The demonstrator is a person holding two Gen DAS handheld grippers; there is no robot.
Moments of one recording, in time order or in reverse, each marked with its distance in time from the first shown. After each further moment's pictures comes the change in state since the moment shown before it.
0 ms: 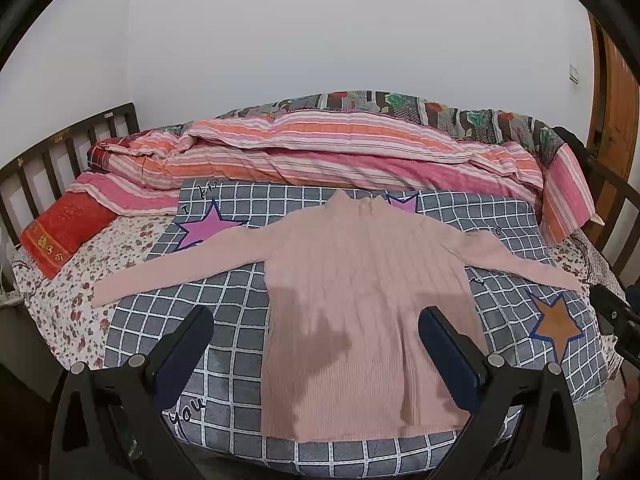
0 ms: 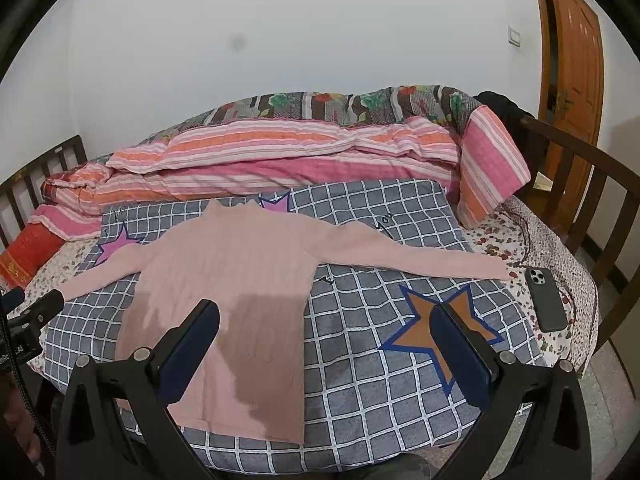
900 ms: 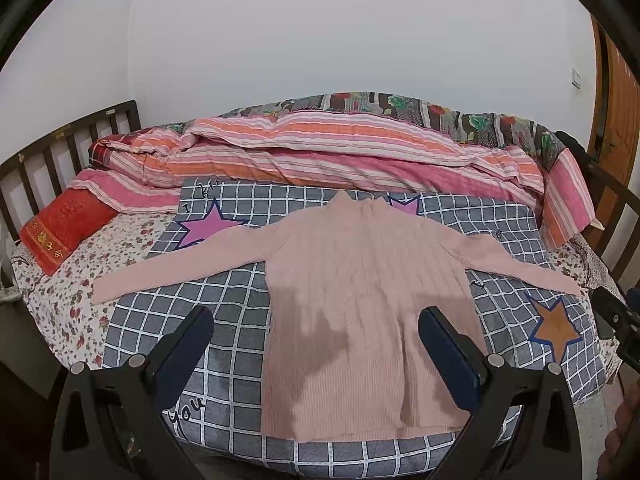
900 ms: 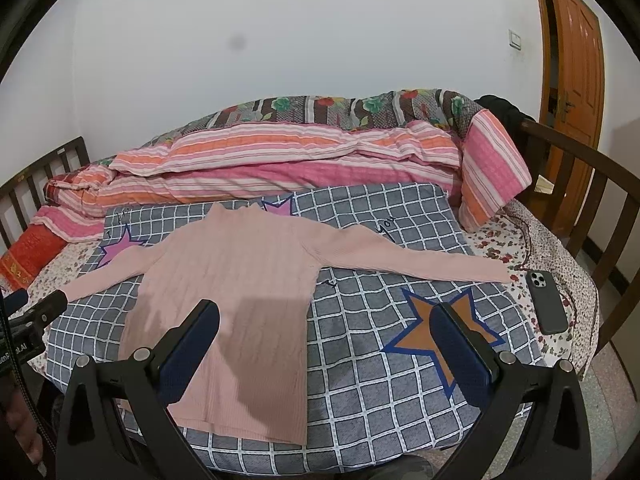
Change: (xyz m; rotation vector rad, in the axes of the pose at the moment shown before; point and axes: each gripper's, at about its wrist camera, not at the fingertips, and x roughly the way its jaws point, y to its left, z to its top) left arm 0.001 0.001 0.001 -0.005 0.001 0.002; right arm -0.003 0.001 0.000 -0.005 -0.010 0.004
